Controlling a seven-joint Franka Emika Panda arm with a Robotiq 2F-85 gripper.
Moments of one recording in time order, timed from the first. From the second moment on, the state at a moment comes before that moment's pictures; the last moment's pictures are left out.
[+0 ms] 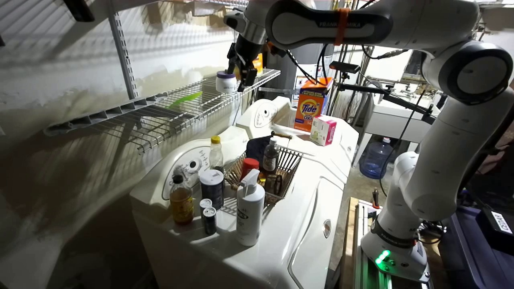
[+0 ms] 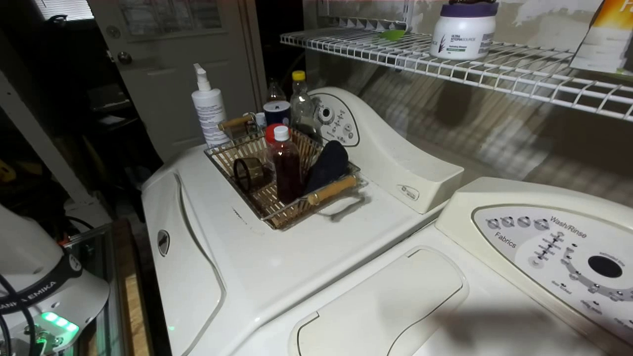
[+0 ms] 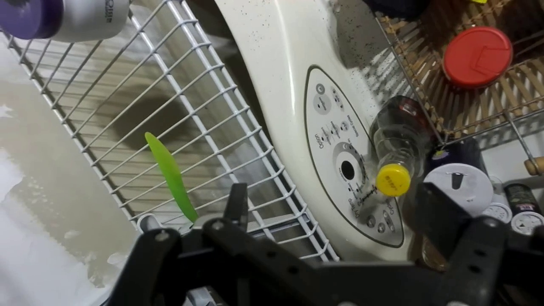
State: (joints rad) arm 0.09 -0.09 -0.01 -1.65 -0.23 2.01 -0.86
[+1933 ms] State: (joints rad) arm -0.05 0.40 0.02 -1.12 0.12 1.98 -1.17
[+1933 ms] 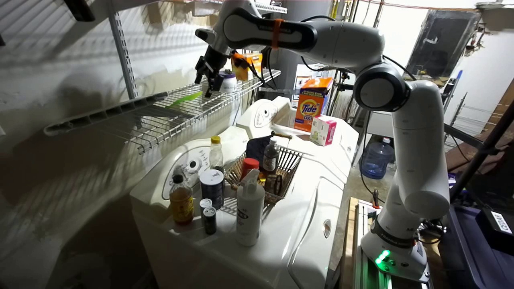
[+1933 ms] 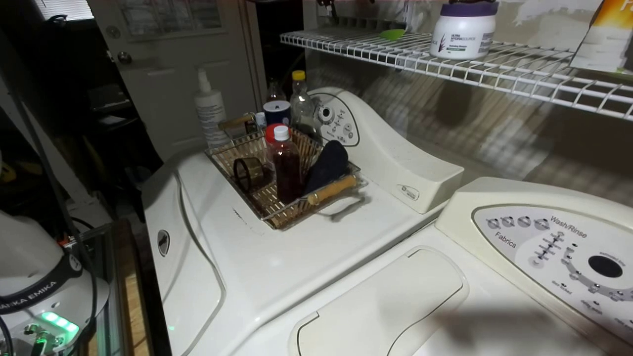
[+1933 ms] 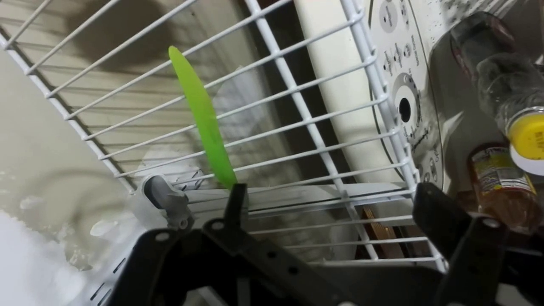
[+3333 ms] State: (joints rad) arm -0.10 0.53 0.03 -1.06 0.23 2.12 -1.09
